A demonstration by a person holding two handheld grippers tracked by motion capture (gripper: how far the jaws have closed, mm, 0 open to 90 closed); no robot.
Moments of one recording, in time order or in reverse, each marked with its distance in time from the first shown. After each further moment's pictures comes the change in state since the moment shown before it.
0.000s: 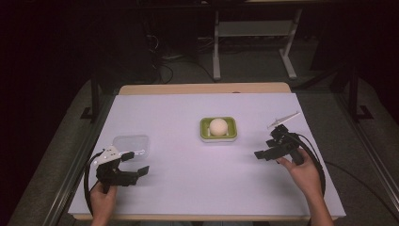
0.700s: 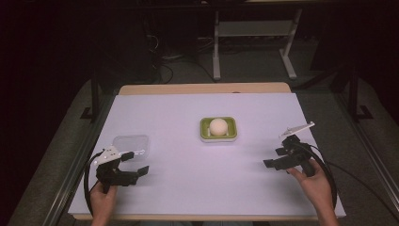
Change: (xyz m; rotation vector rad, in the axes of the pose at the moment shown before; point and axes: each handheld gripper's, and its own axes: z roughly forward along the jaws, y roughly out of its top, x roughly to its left) left arm 0.000 0.000 0.000 0.002 0.009 -0.002; right arm -0.002 -0.037 -0.012 -0.016 -0.012 0.045
